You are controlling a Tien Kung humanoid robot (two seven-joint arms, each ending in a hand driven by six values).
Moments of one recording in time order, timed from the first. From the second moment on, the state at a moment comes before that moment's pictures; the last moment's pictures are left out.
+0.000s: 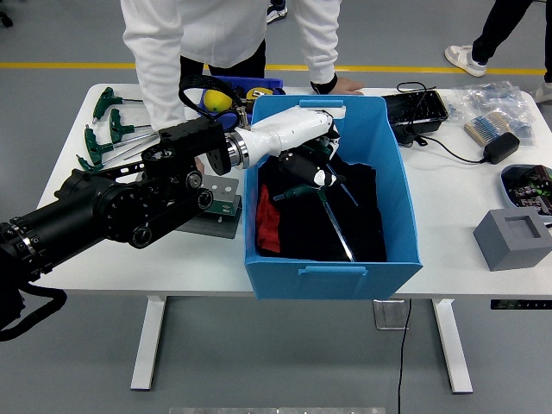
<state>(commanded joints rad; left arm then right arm) -1.06 0.08 -0.38 -0.85 1.57 0.00 -0.22 0.17 -0.20 0.48 0.18 -0.05 -0.16 -0.17</state>
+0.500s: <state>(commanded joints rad) -1.05 0.08 -0.41 -0.83 1.60 -0.04 -0.19 0.17 -0.20 0.47 0.18 -0.04 -0.16 -0.17</state>
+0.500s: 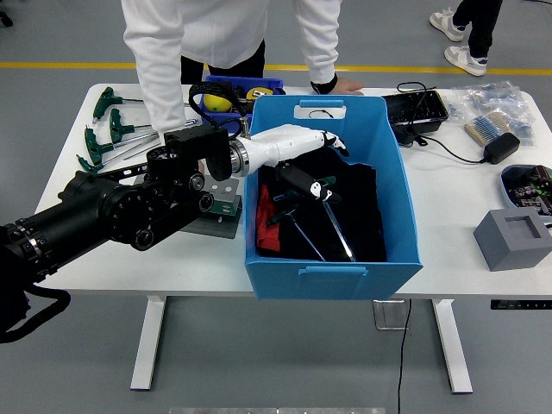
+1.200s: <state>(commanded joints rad) -0.60 0.21 -1.04 -1.37 1.67 -0.06 -0.06 0.16 -0.20 0.43 0.18 0.03 -0.16 -0.15</state>
